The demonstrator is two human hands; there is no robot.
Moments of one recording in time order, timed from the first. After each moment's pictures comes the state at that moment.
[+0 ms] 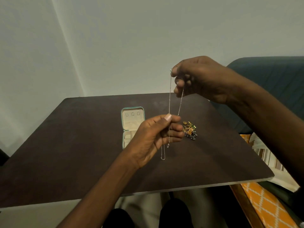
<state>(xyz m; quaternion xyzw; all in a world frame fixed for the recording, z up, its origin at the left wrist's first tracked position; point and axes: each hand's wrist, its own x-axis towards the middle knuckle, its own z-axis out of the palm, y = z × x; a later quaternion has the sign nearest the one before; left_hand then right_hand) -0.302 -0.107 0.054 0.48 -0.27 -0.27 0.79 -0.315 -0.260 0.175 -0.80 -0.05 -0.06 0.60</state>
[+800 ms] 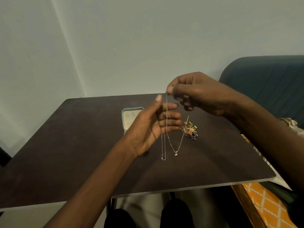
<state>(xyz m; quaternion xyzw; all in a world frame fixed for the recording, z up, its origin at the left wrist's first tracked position) -0.288 -0.109 0.080 0.48 -0.25 -0.31 0.78 -0.321 -0.263 0.150 -0.84 -0.09 -0.04 0.53</state>
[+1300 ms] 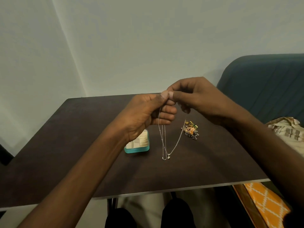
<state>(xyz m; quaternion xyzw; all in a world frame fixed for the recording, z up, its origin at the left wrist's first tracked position) -0.277 -0.099 0.106 0.61 -0.28 -0.23 0.70 -0.324 -0.263 0.130 -0.85 -0.14 -0.14 0.49</state>
